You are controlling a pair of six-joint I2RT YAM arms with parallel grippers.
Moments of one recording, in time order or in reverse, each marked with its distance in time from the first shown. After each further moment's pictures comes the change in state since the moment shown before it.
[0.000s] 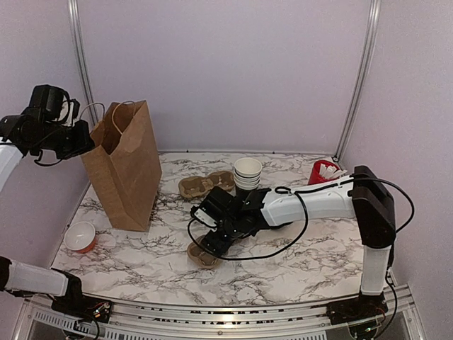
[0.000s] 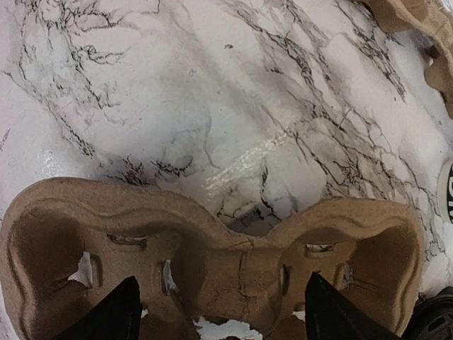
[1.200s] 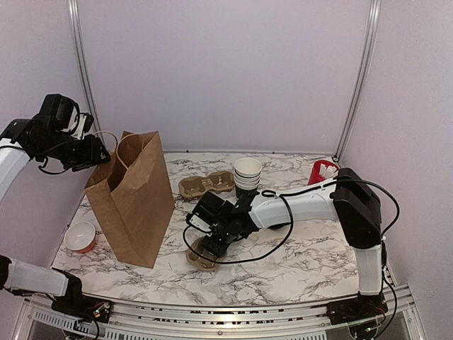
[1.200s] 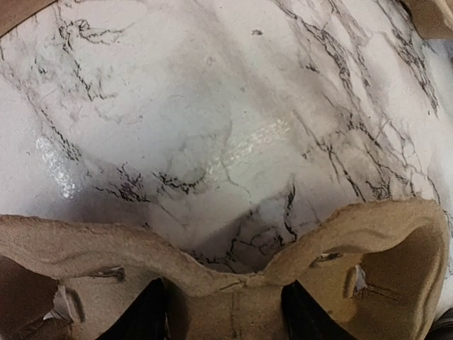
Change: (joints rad) left arm -0.047 -0.021 -0.084 -0.066 0.104 0.067; right arm 0.000 0.114 0.073 -0.028 -0.011 -0.049
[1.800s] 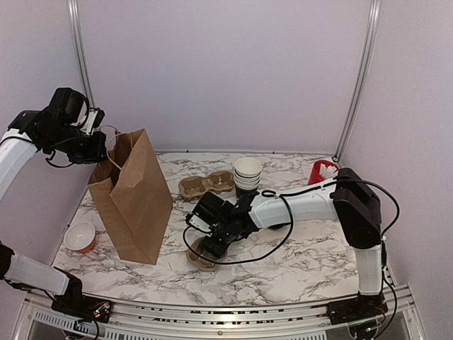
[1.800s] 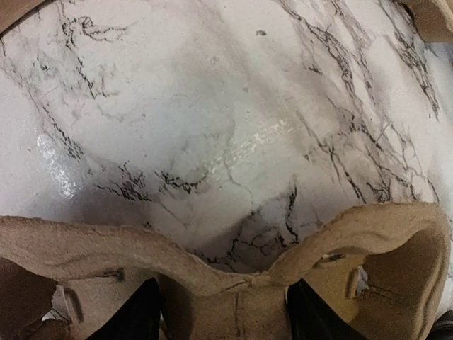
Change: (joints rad) left arm -0.051 0.103 0.079 -0.022 -0.035 0.092; right arm 0.002 0.000 0.000 0.000 -0.001 -0.007
